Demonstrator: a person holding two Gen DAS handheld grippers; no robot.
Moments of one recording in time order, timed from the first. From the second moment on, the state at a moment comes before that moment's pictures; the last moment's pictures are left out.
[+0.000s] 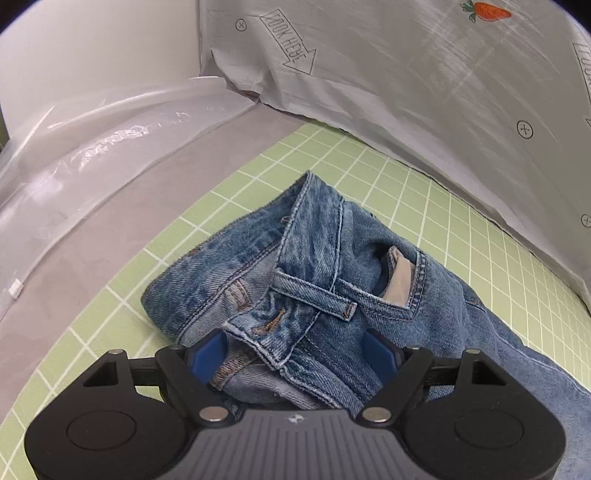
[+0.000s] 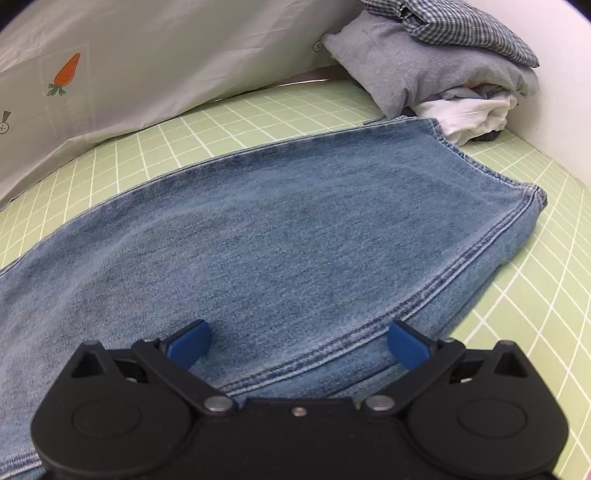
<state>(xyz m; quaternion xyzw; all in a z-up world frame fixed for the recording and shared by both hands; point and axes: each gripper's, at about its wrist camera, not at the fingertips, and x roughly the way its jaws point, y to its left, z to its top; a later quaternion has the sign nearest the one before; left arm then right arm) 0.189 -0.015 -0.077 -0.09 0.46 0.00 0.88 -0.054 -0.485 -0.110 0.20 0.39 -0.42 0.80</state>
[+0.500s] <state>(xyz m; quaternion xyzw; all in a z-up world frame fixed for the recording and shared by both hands) 0.133 0.019 -0.050 -0.17 0.40 0.03 0.90 -0.048 -0.479 -0.108 0.19 0.42 -0.38 0.80</state>
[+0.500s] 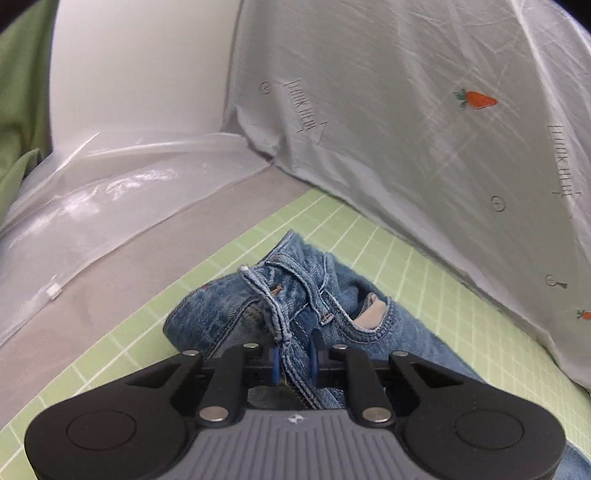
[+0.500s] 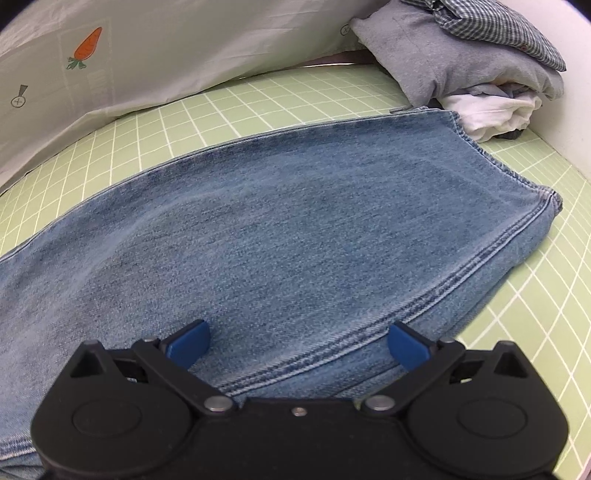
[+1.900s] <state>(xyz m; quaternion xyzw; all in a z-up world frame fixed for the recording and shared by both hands) 0.135 0.077 -0.084 -0.43 0.39 0.03 0.81 -0.058 -0.465 -0.113 0.18 0.40 -0.38 0.82</state>
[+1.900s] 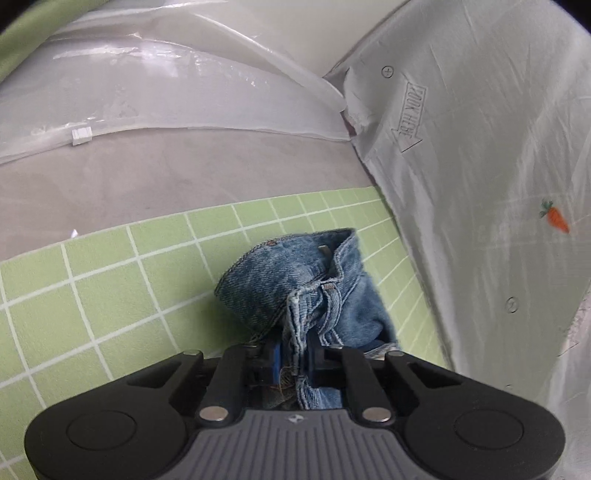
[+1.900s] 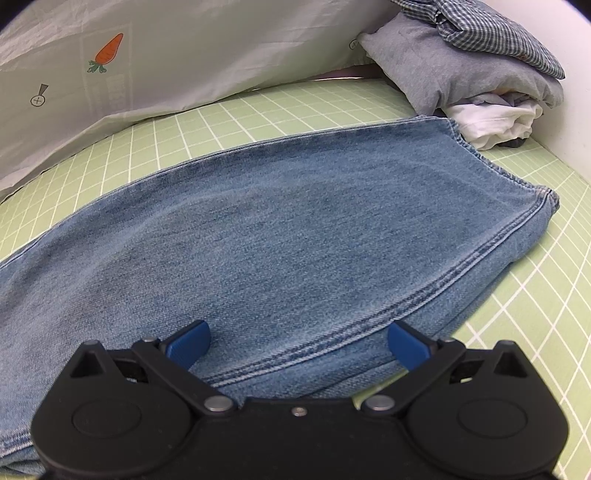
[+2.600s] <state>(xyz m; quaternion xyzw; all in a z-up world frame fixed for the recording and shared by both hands) 0.094 -0.107 -0.021 -0.46 0.37 -0.20 0.78 -0.123 -0.521 -0.093 0.28 0.36 -0.32 0.83</state>
